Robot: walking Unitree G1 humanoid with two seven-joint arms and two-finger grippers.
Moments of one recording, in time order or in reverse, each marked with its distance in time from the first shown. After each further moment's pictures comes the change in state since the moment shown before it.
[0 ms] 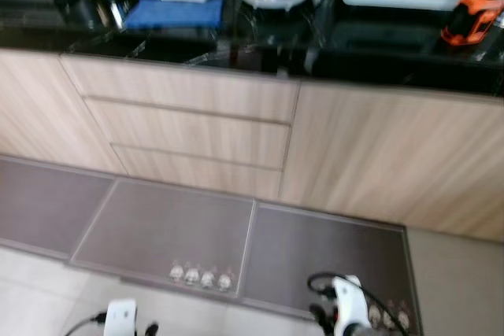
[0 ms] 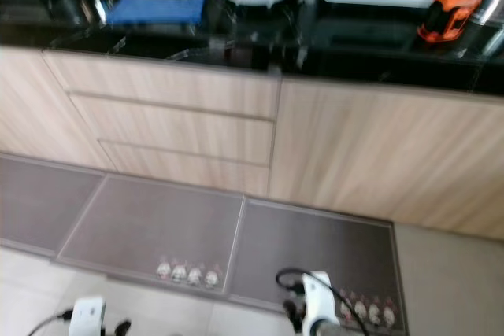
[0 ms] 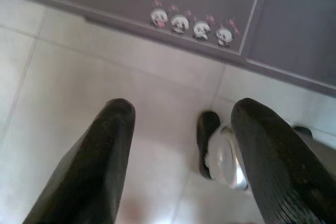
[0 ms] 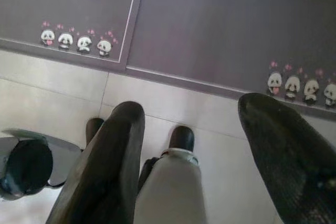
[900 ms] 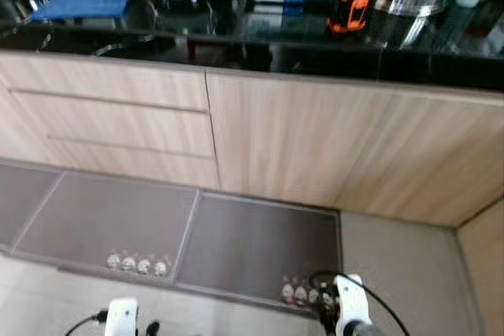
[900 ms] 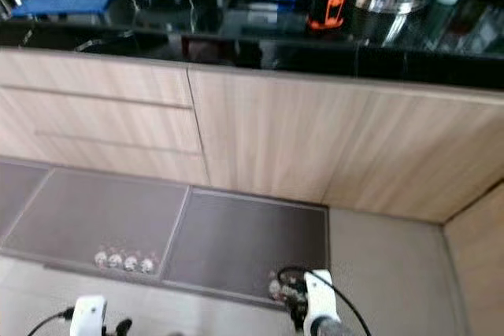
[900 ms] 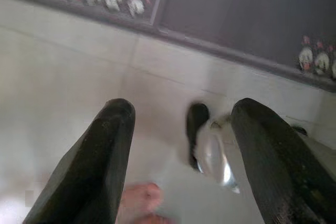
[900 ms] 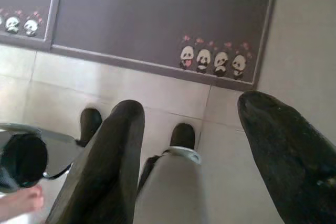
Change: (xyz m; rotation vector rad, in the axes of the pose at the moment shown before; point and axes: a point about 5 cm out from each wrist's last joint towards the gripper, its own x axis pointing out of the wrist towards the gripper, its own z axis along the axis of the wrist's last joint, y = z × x) left arm 0.001 -0.003 0.001 -0.004 -0.008 -0.006; right arm 0.000 0.001 0.001 -0.002 0.001 0.004
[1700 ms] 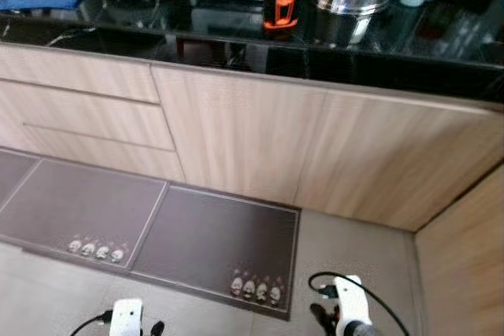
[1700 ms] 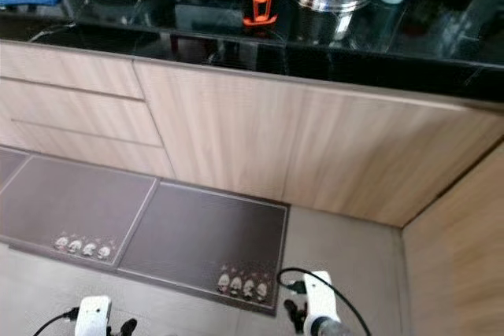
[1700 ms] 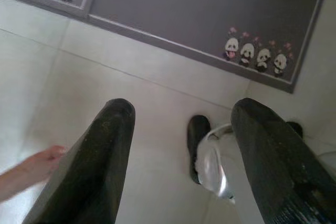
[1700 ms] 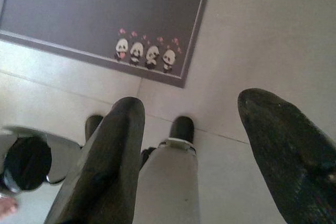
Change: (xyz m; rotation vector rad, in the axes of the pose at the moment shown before) left arm 0.002 -0.005 0.003 0.005 -0.008 -0.014; right arm -0.001 -0.001 -0.001 -0.010 0.004 0.012
